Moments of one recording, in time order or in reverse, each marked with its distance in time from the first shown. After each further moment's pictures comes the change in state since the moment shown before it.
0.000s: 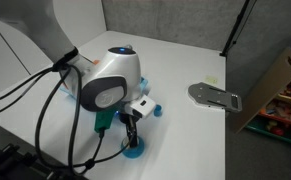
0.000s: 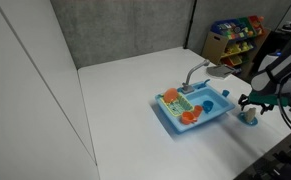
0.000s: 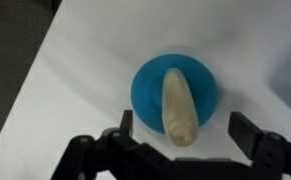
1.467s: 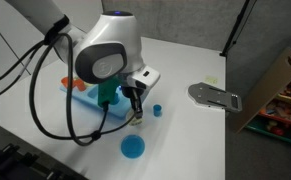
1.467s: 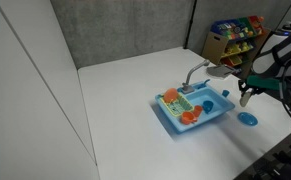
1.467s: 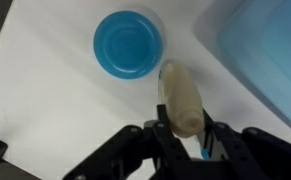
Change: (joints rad) arm 0.054 -0.149 -0.025 0.015 0.012 -0.017 -0.017
